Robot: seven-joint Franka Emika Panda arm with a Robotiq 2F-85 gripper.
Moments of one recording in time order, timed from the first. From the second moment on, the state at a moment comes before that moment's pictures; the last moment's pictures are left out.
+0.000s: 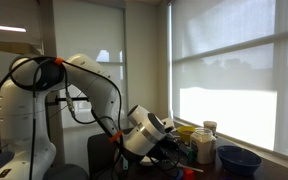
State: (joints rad) arm -0.22 0.02 -0.10 -2.33 -1.55 3.28 1.08
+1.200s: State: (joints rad) arm -0.05 -0.12 -0.07 -2.49 -0.59 3.09 0.43
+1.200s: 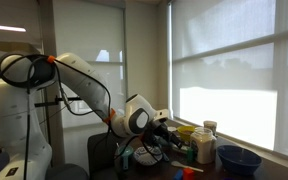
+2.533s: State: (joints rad) arm 0.21 -0.25 -0.26 -2.39 -0.01 2.61 -0.29
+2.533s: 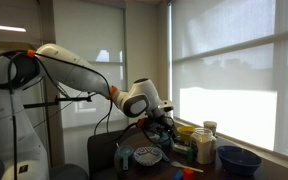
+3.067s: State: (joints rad) arm 0.10 -0.22 -0.26 -2.25 0.05 2.22 -0.68
